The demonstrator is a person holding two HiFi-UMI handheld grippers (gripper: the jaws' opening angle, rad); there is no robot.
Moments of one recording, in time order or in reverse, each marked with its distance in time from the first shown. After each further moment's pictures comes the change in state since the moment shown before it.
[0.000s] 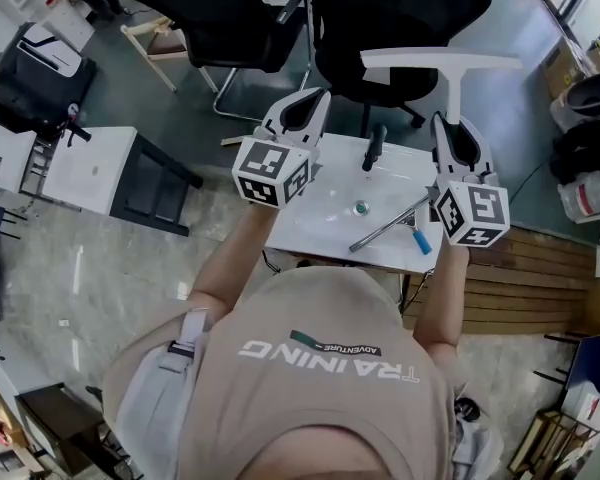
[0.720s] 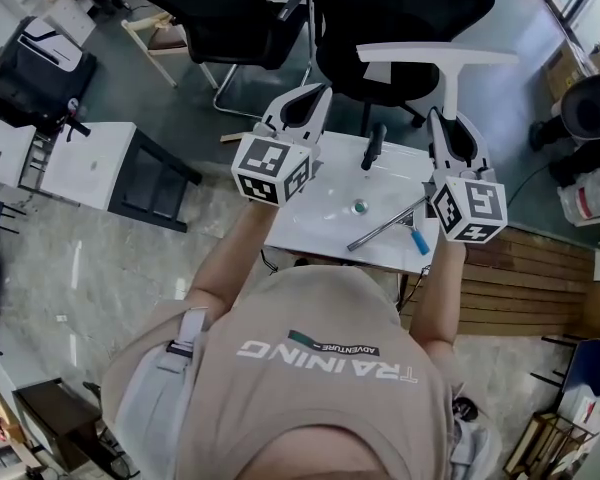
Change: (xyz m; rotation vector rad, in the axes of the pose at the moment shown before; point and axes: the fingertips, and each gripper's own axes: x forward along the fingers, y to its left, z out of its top) left arm 0.003 -0.002 0.004 0.009 -0.007 0.006; right arm 0.008 0.002 -0.001 0.019 -0.010 0.017
